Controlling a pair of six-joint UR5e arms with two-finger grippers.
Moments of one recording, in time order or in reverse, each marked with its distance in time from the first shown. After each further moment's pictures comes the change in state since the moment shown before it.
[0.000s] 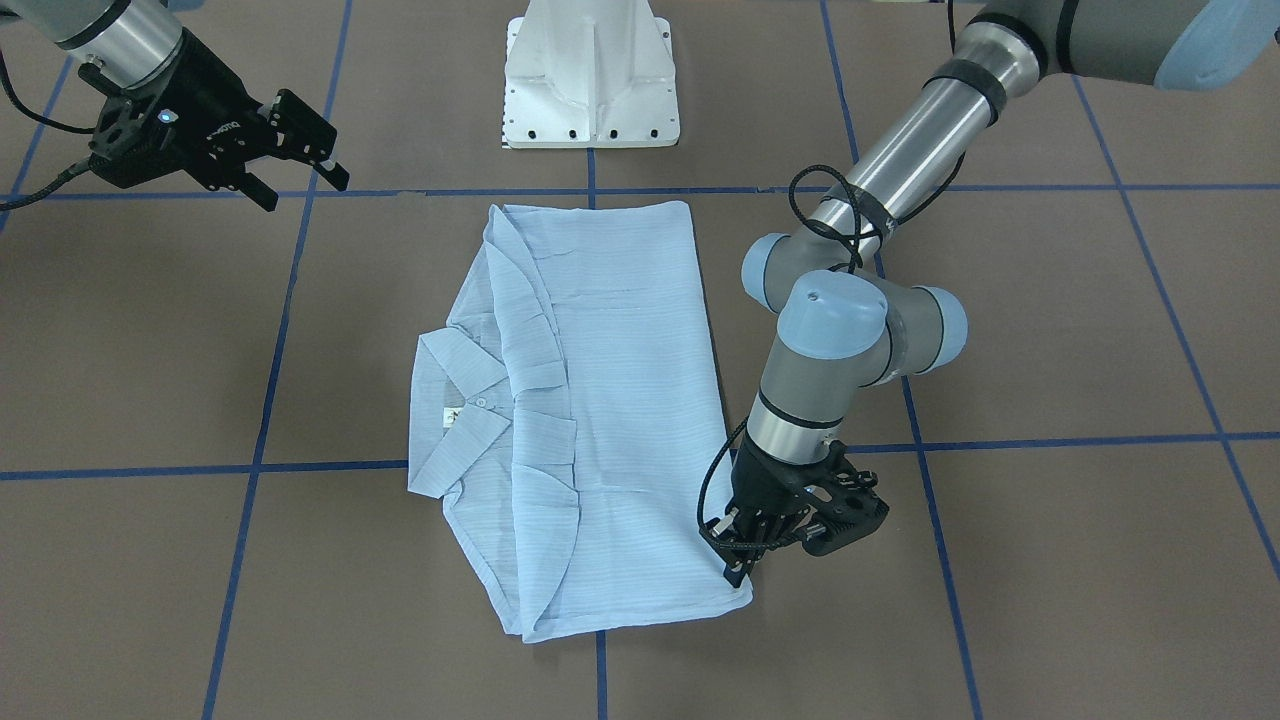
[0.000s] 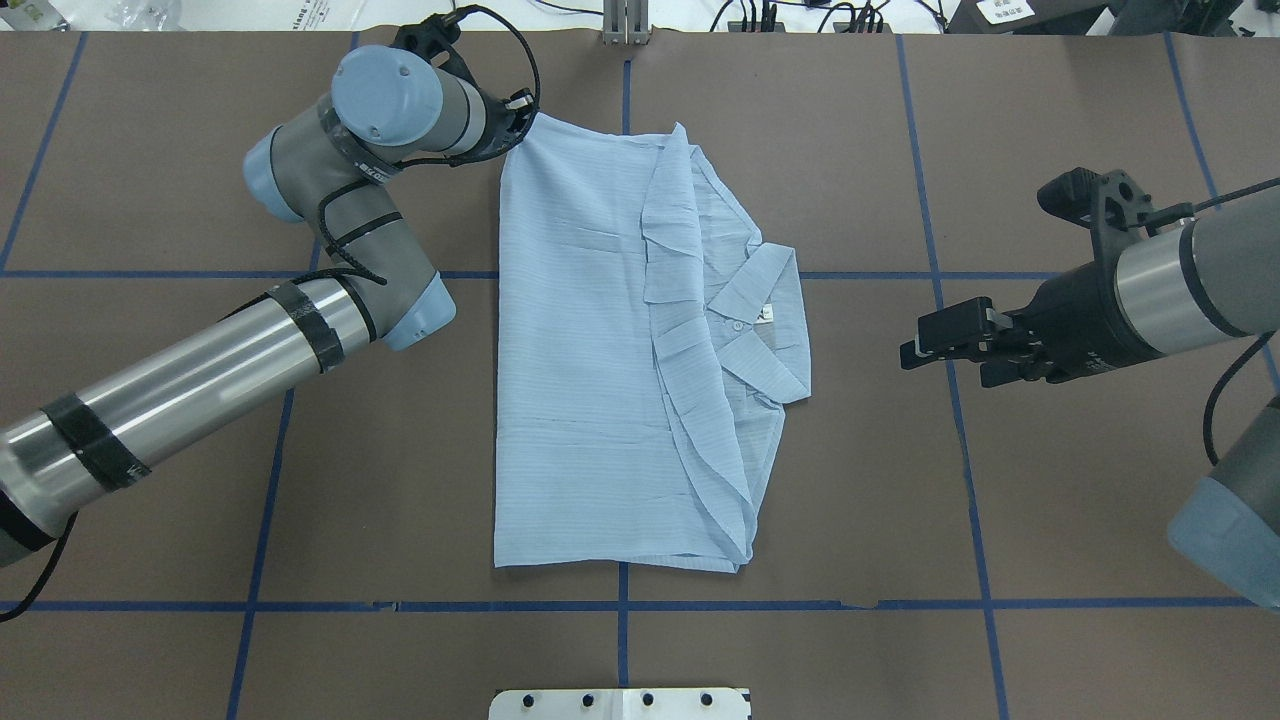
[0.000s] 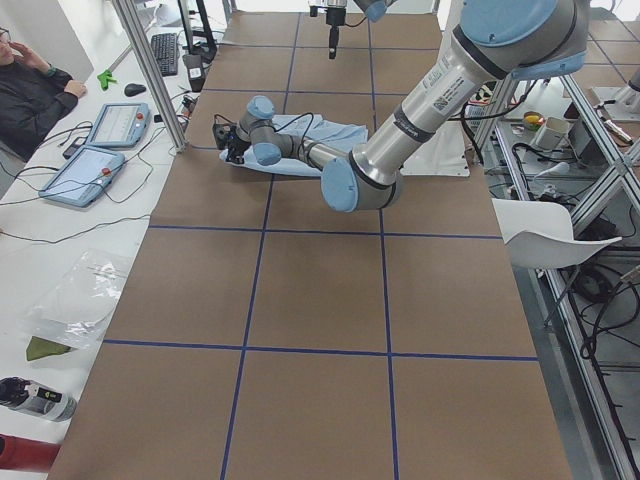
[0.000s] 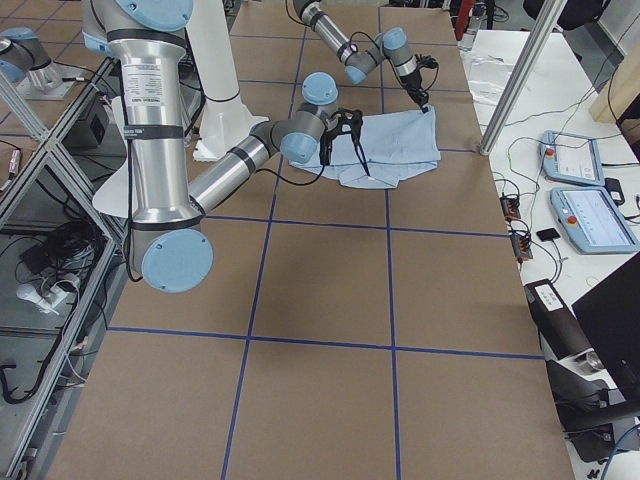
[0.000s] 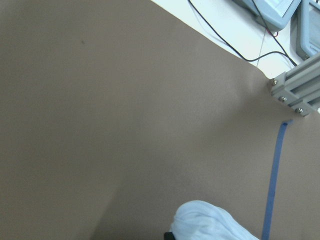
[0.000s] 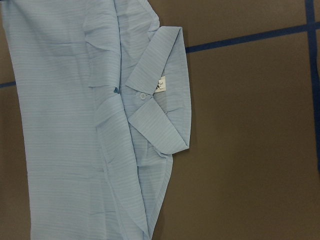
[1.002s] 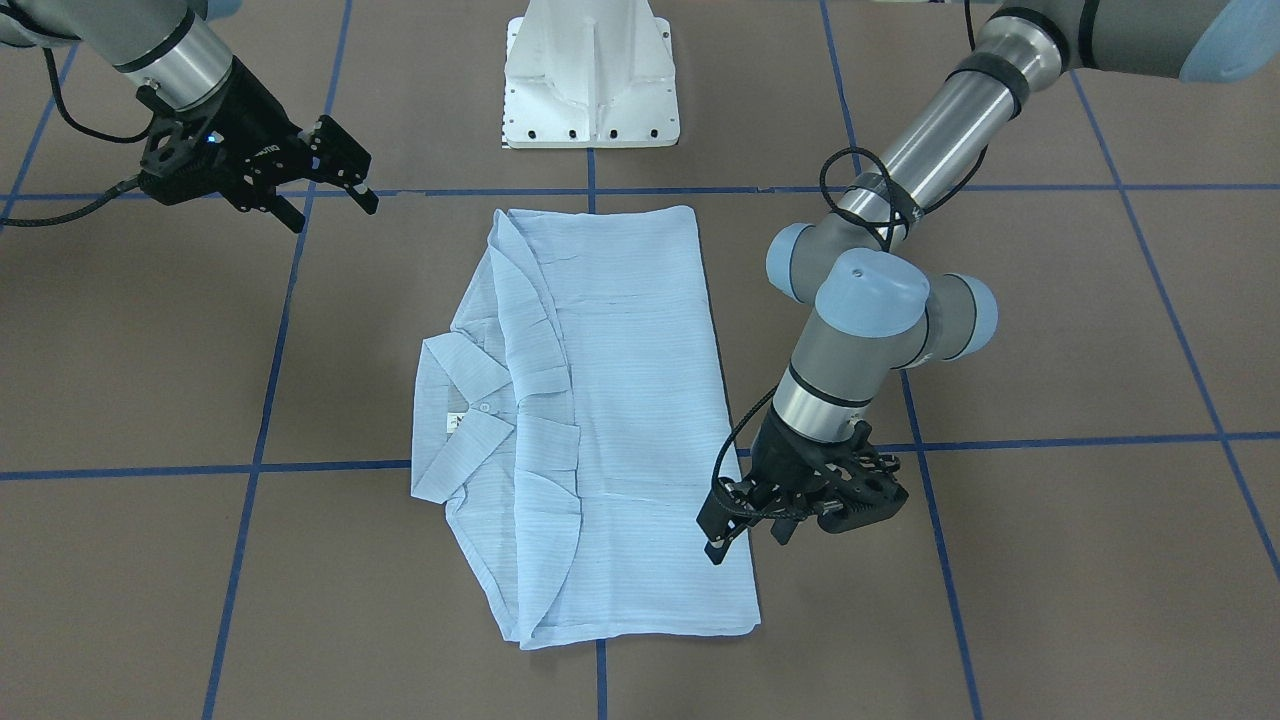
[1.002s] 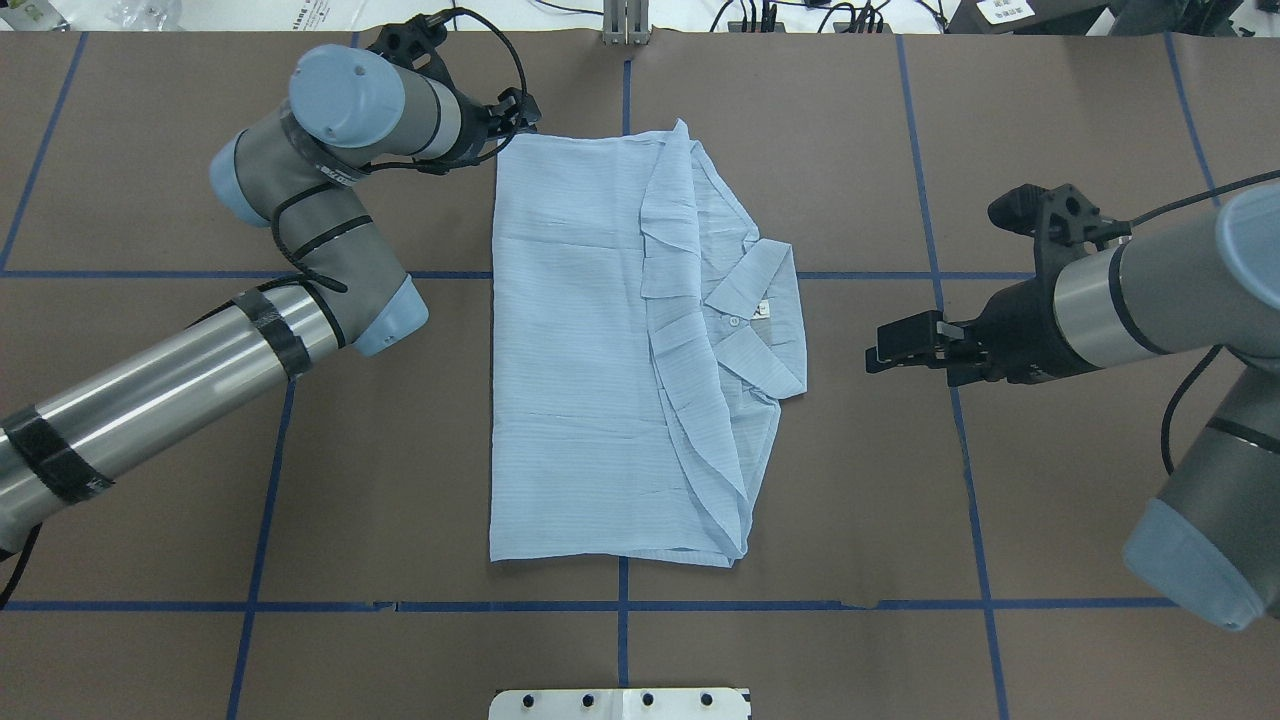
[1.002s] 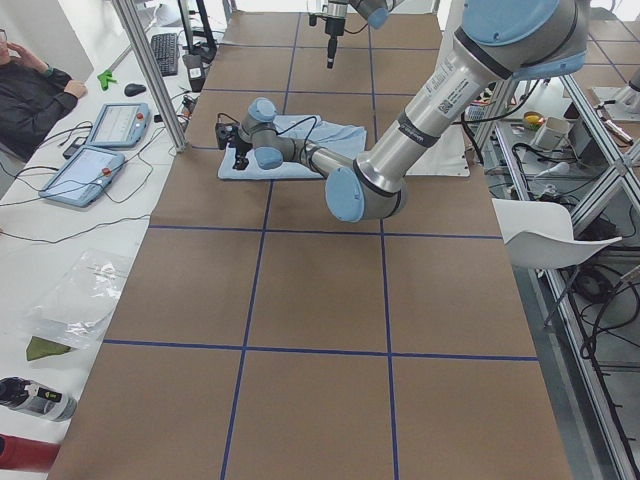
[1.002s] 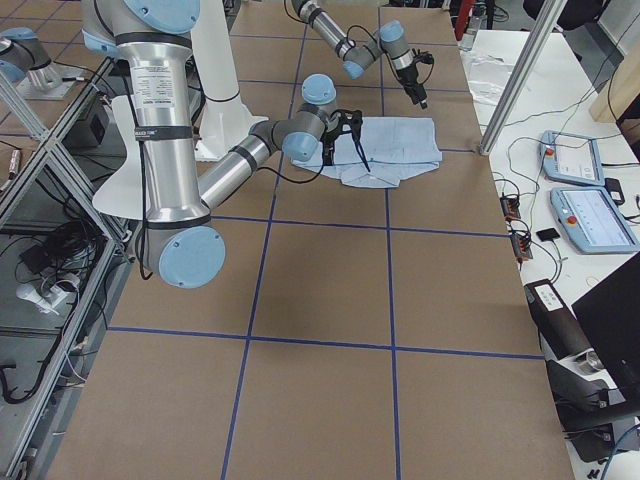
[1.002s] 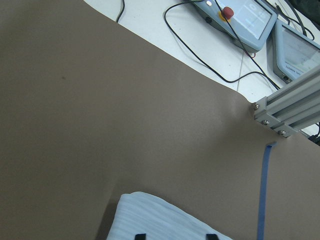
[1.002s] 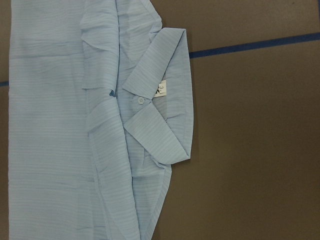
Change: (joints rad) left arm -0.020 0.107 -0.174 0.044 -0.118 0.095; right arm -0.097 0.041 -0.033 -0.013 -0.145 -0.004
